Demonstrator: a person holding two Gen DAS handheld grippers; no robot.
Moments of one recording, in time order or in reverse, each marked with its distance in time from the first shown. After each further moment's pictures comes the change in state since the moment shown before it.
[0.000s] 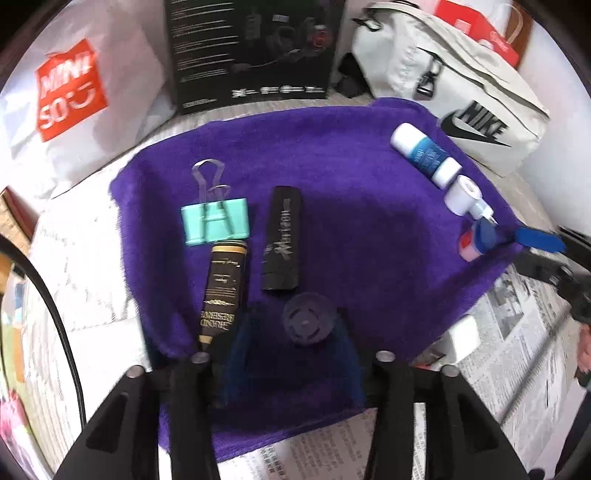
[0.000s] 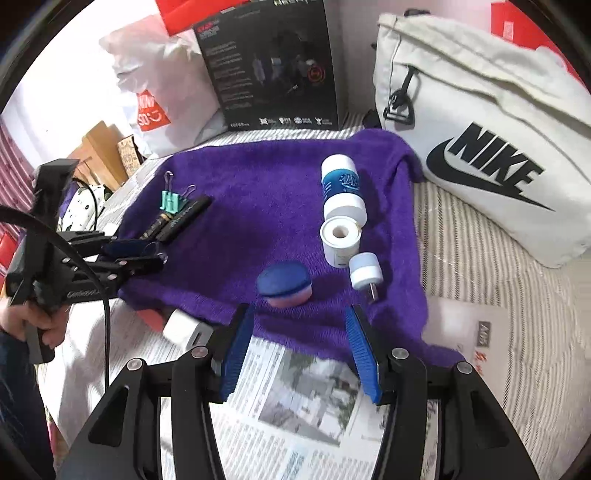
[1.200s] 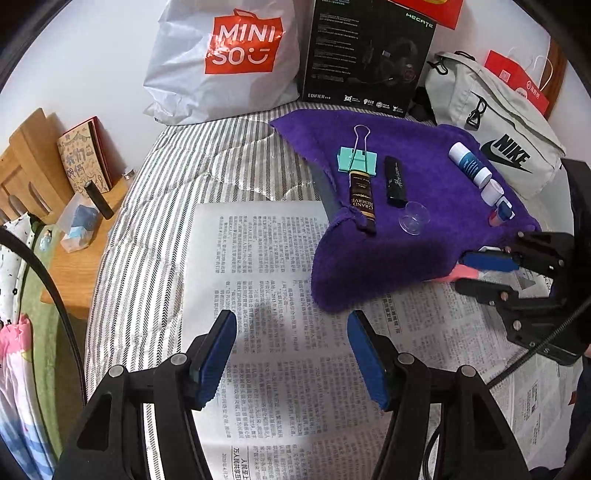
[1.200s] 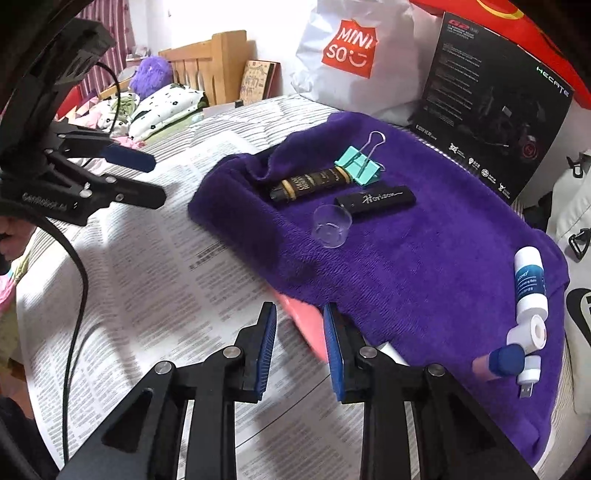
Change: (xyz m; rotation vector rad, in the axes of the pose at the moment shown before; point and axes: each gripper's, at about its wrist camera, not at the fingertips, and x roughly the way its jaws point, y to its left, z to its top) left arm -0.075 0.077 -0.100 -0.177 -0.074 0.108; right arm 0.051 0.157 -0.023 -0.546 0.031 0.099
